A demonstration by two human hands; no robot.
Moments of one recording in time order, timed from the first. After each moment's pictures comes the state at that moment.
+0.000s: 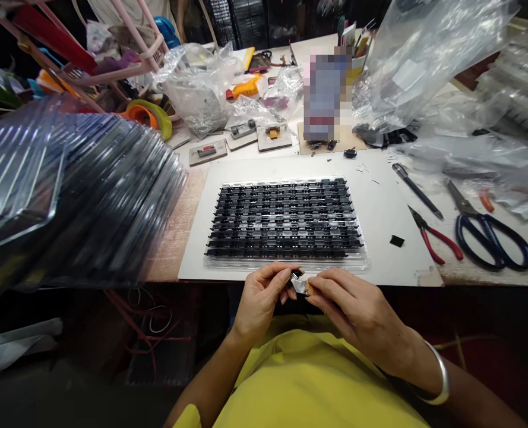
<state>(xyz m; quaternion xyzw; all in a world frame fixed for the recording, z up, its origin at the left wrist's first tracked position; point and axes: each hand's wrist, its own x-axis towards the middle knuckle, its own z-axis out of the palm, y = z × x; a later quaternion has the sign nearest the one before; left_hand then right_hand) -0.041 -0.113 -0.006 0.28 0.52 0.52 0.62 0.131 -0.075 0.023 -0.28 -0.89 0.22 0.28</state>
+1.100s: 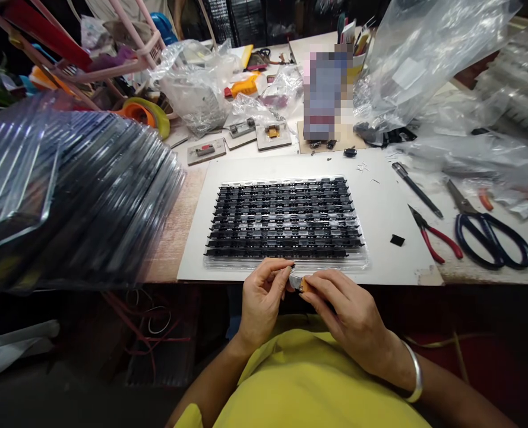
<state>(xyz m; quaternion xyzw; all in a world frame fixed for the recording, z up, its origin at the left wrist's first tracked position) -0.036 -0.113 0.003 0.39 0.60 0.52 0.46 0.119 -0.087 0.004 -0.33 -0.86 0.23 0.32</state>
